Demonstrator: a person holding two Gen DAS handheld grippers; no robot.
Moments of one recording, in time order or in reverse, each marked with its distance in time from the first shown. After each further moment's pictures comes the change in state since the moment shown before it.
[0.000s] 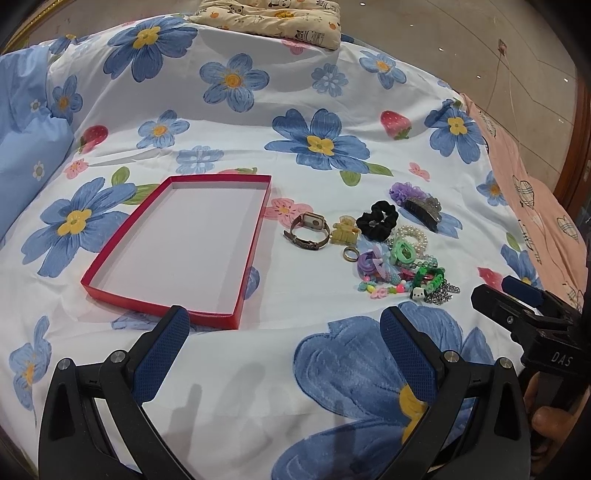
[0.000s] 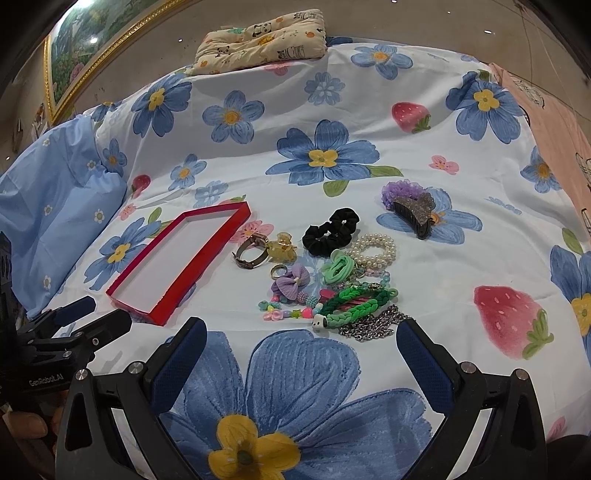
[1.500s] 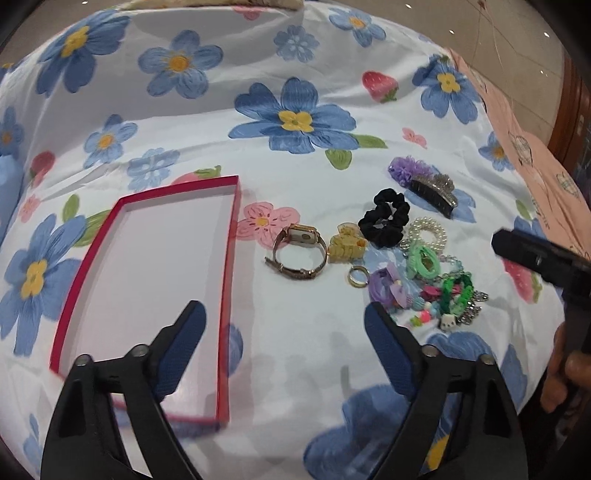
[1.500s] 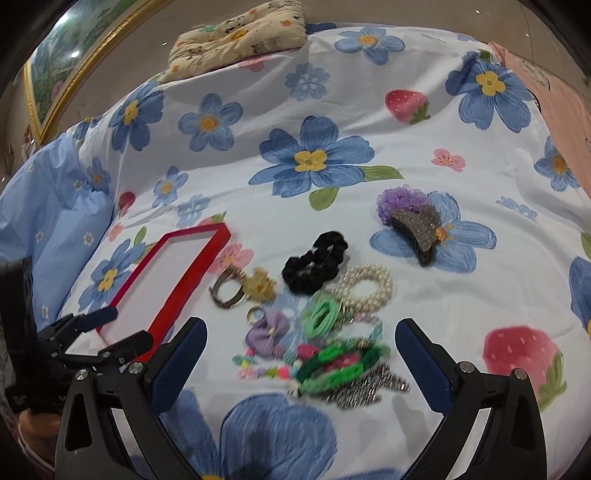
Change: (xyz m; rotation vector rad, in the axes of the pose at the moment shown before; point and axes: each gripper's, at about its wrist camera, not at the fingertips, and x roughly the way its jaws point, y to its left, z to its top) left arm 0.095 -0.017 0.058 0.173 0.124 -0.040; right arm 0.056 -0.041 0.057 0.086 0.044 0.032
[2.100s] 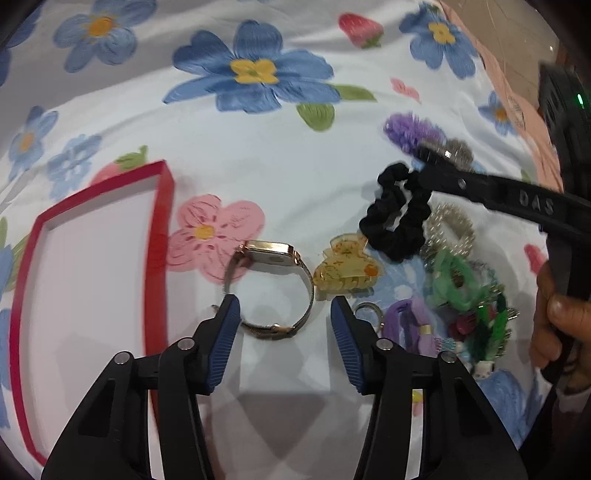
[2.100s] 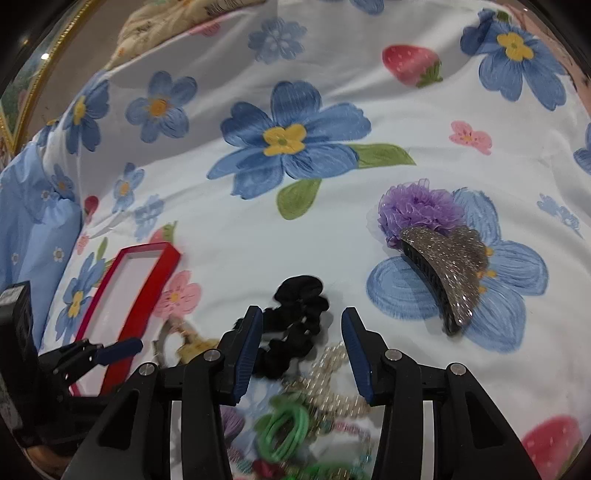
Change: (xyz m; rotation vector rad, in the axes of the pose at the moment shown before) left arm 0.104 -0.017 0.041 0.102 0.192 -0.099; right arm 0.119 -0.038 0.057 0.037 0.147 -0.024
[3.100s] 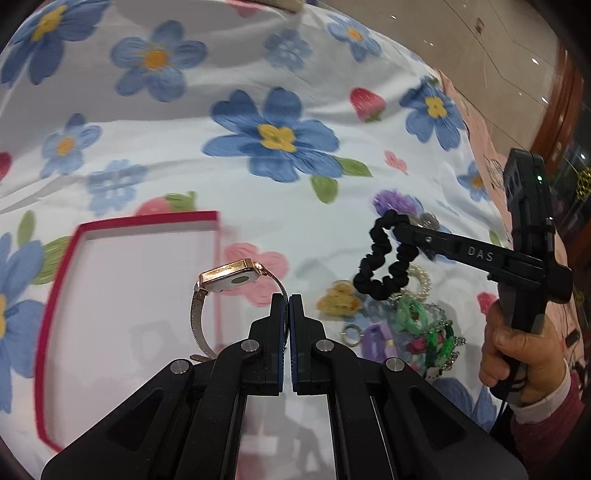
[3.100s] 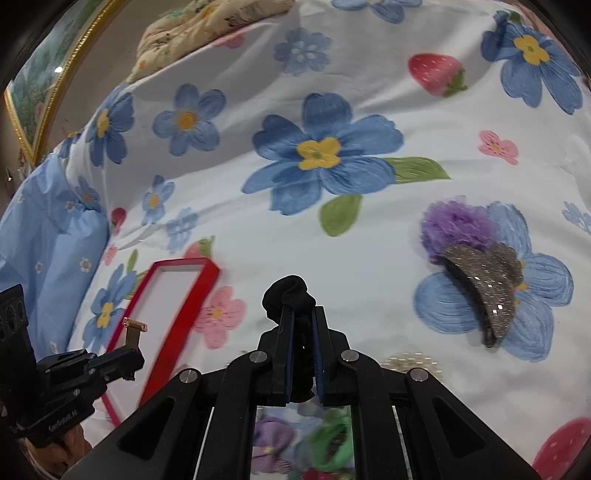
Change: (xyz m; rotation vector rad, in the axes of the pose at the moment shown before) left arm -0.091 0.051 -0.007 -0.120 -0.206 -0.084; right arm -0.021 0.035 0.008 0.008 -0.059 0.131
